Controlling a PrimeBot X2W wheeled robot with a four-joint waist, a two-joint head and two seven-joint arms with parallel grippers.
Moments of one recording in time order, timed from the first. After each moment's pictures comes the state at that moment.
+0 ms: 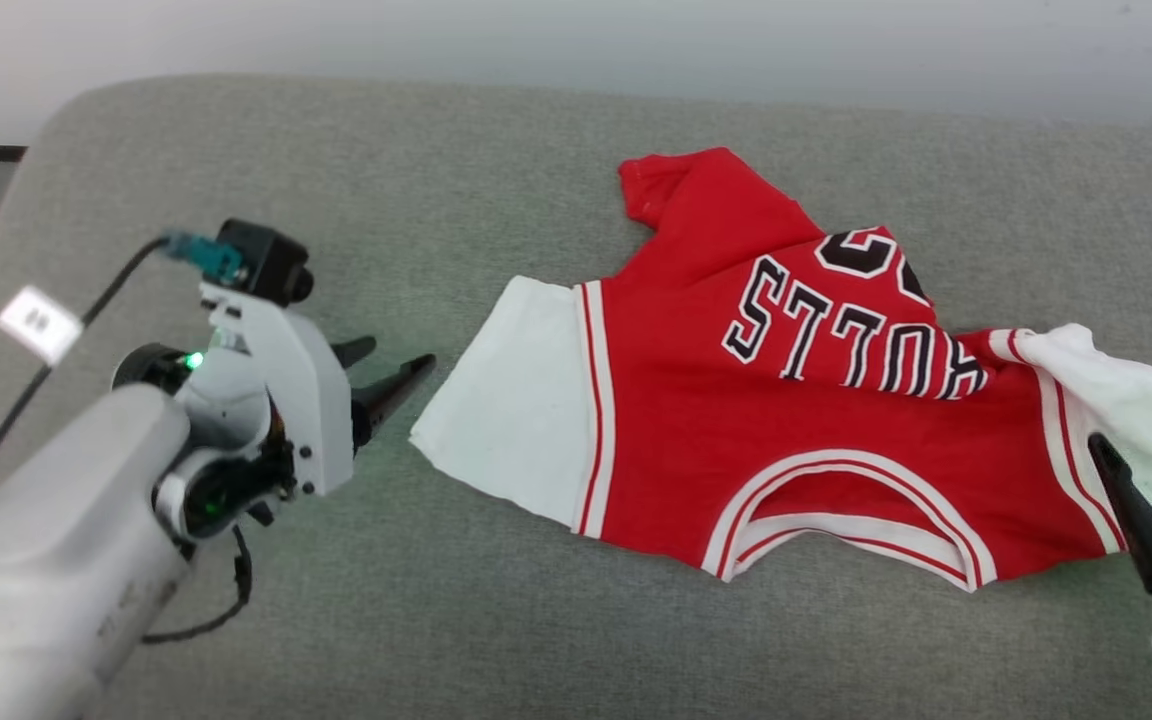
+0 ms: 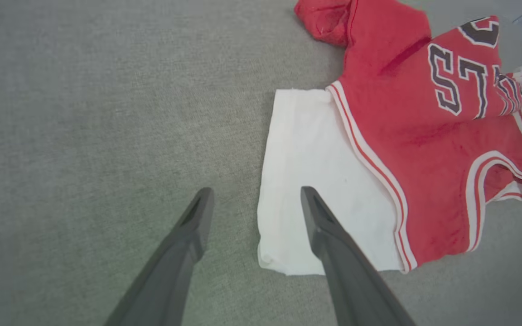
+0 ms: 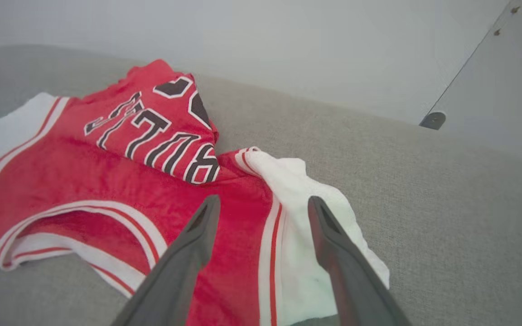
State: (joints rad) left arm -0.87 0.65 -0.90 0.42 -1.19 -0.11 0.39; right arm -0.03 -0.44 -0.05 -0.21 0.42 0.13 0.28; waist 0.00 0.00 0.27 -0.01
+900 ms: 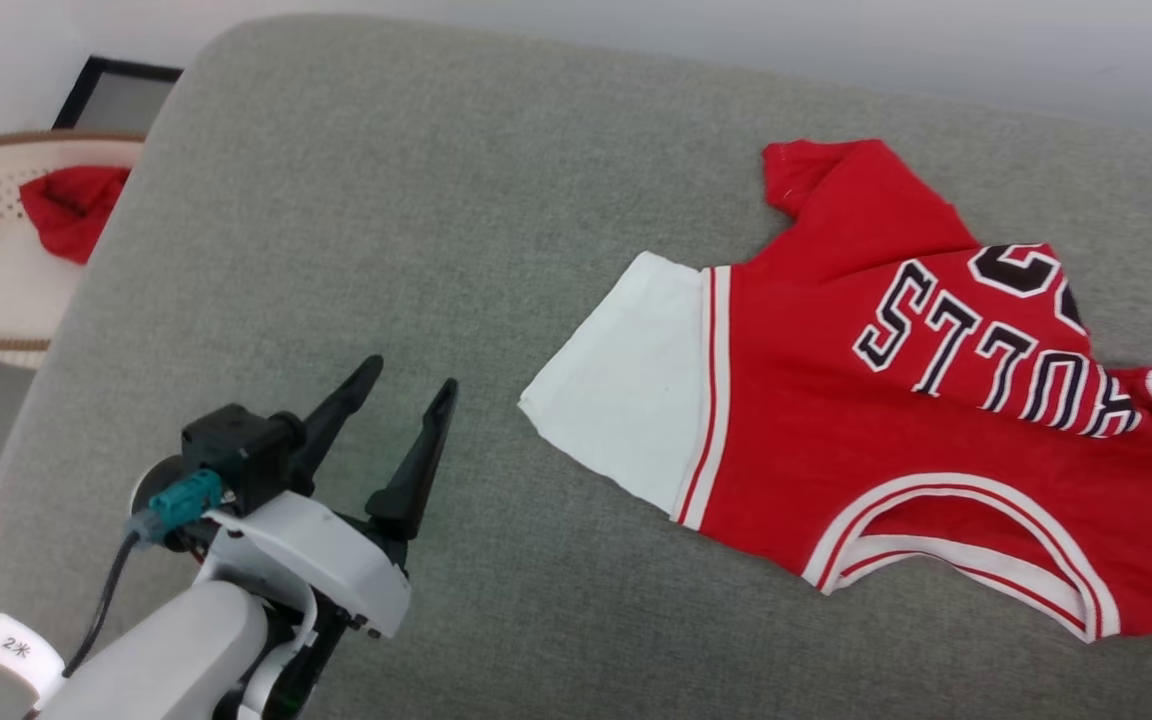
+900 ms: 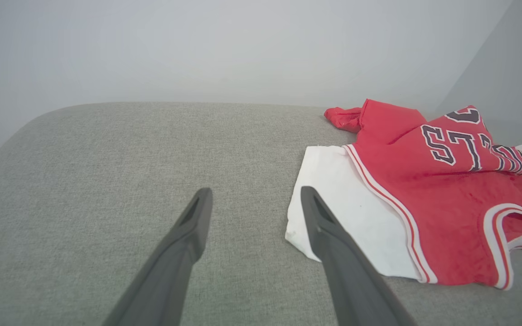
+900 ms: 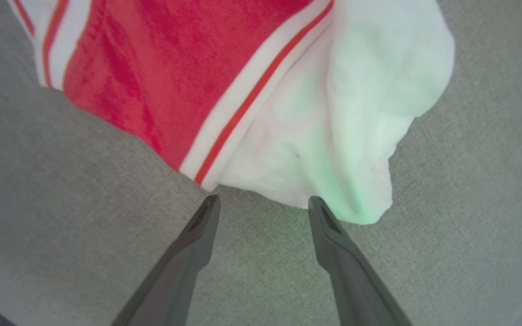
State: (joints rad) left arm -0.51 0.69 -0.82 0.01 -0.92 0.20 -0.23; right arm 0.04 -1.29 0.34 -0.14 0.77 0.13 0.47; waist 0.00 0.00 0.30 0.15
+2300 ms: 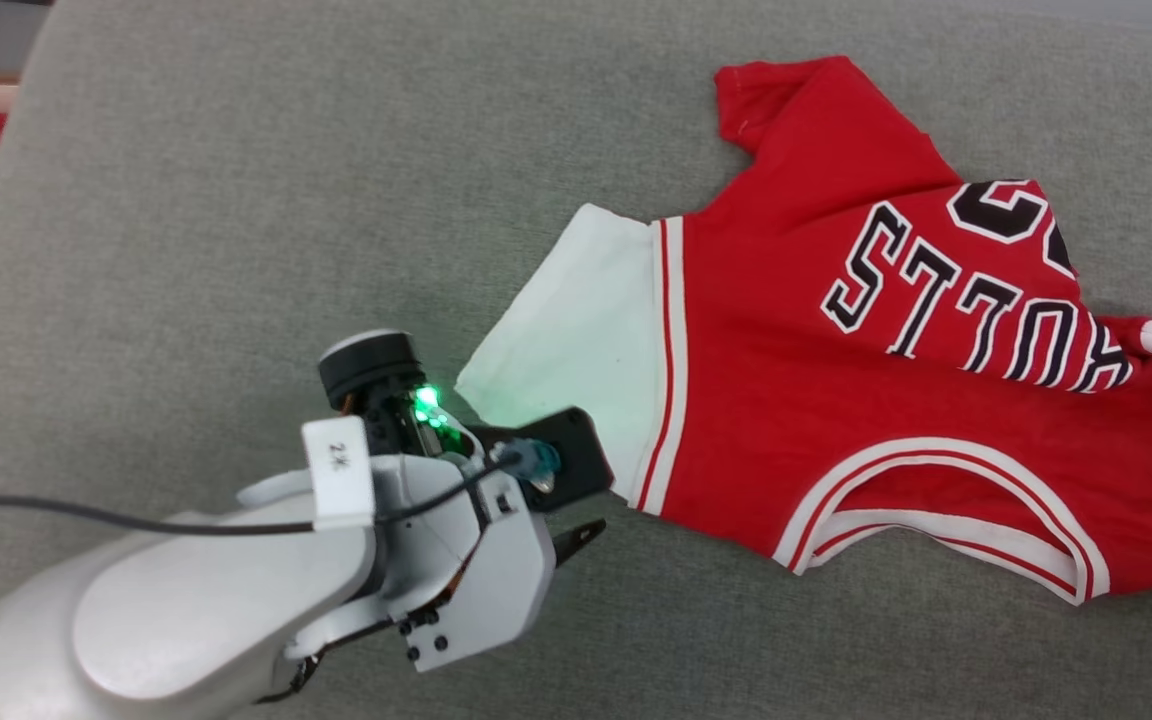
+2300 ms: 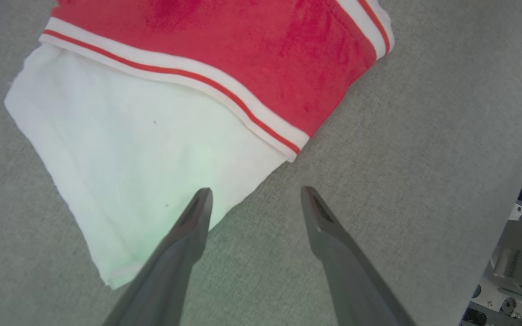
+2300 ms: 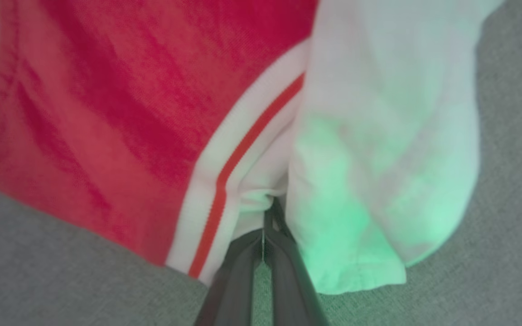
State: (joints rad) left arm -1.04 0.74 -1.28 -0.13 -0.75 -0.13 0.48; right arm -0.53 -1.22 0.88 0.04 0.79 0.14 0.36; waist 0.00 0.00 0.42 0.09
